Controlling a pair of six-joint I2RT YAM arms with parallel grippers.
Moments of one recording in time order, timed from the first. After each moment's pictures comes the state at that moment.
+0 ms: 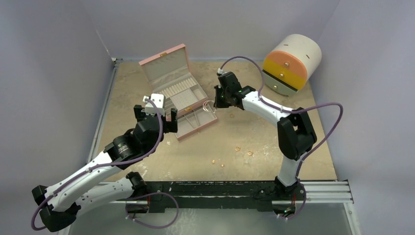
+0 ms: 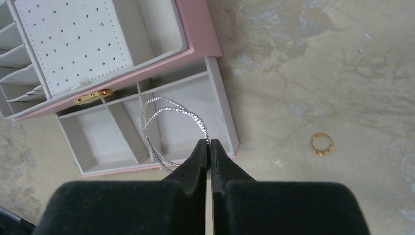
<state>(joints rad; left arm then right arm) -0.90 0.78 0.87 -0.51 -0.79 -0.28 0.58 1.81 1.39 -0.41 0.00 0.48</state>
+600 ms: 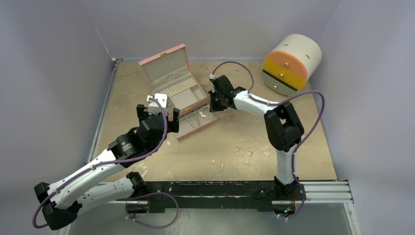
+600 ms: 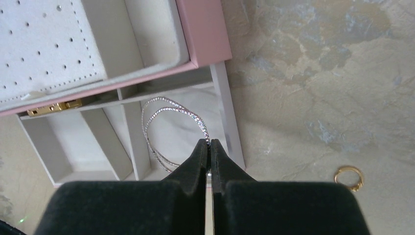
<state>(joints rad) -0.90 0.82 0.87 -0.50 -0.80 -0.28 0.60 1.99 1.45 -0.40 -0.06 0.41</state>
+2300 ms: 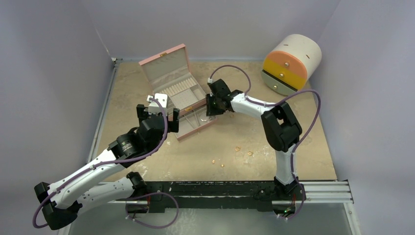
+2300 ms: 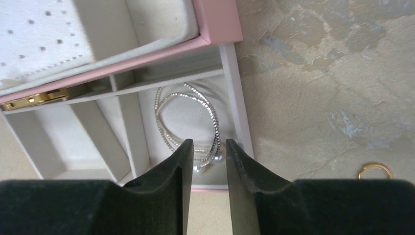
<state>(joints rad) -0.90 0.82 0.87 -0.50 -0.81 -0.27 0.63 2.02 1.44 -0.38 -0.04 0.44</state>
